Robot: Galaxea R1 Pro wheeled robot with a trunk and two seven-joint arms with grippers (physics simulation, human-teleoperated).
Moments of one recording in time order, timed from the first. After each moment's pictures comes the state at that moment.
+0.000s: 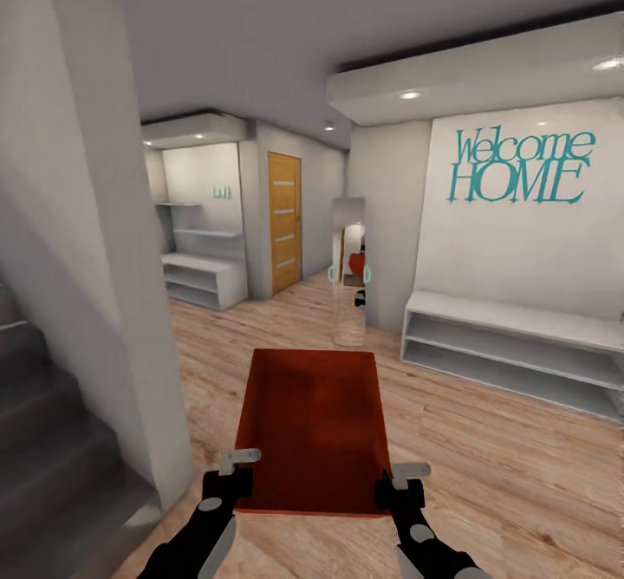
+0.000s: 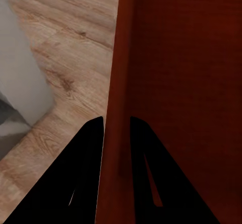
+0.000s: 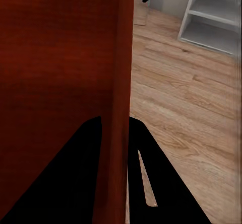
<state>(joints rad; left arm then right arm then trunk) -0.44 -0.10 -0.15 -0.58 0.11 0.04 0.26 -0.56 0.10 0.09 -0.15 0.04 -0.38 -0.19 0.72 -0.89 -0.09</state>
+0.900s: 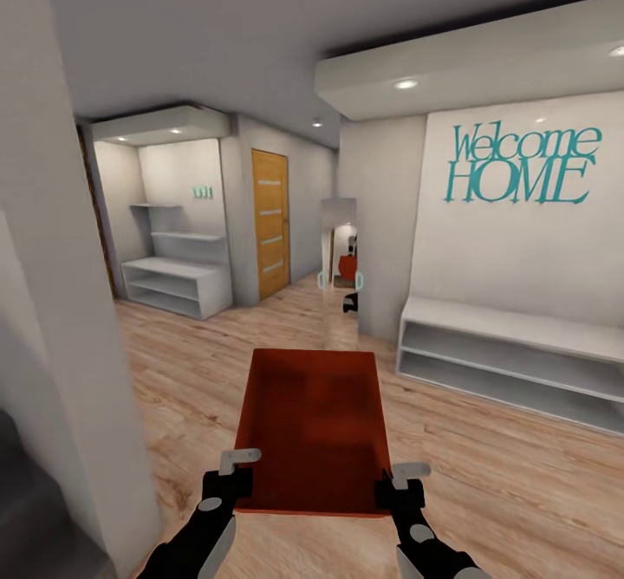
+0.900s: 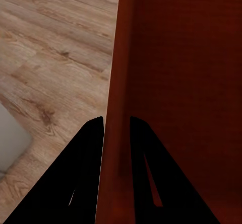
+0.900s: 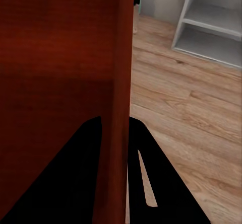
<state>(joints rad) -0.44 -0.10 -0.15 -0.58 0.11 0.04 0.26 -0.56 0.10 0.09 -0.15 0.04 -0.38 -0.19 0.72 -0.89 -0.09</state>
